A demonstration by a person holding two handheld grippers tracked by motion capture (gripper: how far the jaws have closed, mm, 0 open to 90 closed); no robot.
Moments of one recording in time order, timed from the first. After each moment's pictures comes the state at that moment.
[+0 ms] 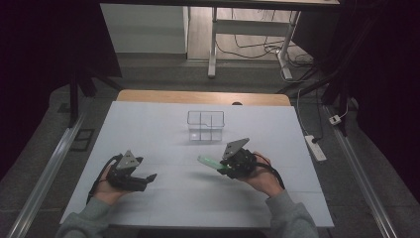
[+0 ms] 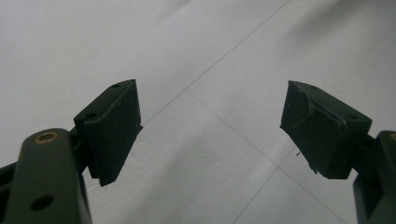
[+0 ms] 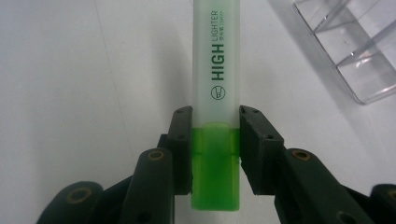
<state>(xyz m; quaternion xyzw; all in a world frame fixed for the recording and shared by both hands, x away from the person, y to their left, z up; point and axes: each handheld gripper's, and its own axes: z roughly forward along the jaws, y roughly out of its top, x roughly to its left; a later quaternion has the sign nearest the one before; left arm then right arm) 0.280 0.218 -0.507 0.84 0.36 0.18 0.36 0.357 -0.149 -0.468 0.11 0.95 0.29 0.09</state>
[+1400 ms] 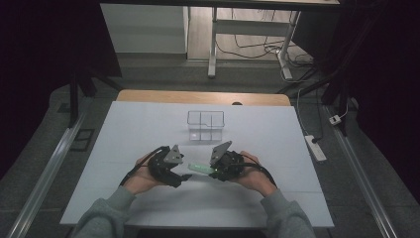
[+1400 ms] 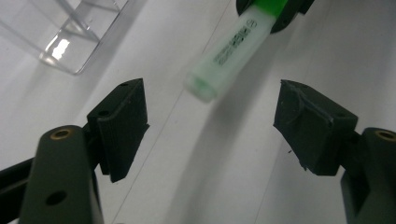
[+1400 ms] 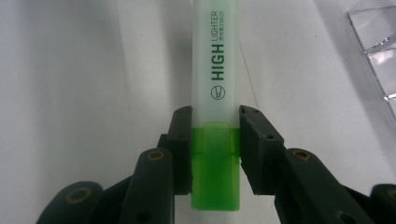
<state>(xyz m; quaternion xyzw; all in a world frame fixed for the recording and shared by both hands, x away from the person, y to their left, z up) 0.318 0.112 -0.479 0.92 0.20 0.14 0.32 0.359 -0.117 -0.483 0.04 0.96 0.26 0.08</state>
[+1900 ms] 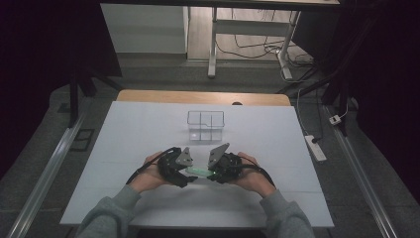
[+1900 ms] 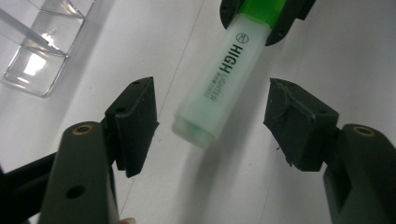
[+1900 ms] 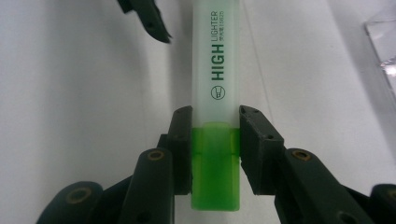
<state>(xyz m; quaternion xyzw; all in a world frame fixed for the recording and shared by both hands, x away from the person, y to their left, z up) 0.325 0.090 -0.486 0.94 0.15 0.12 0.28 0.353 -0.112 -0.483 0.01 0.96 0.26 0.07</state>
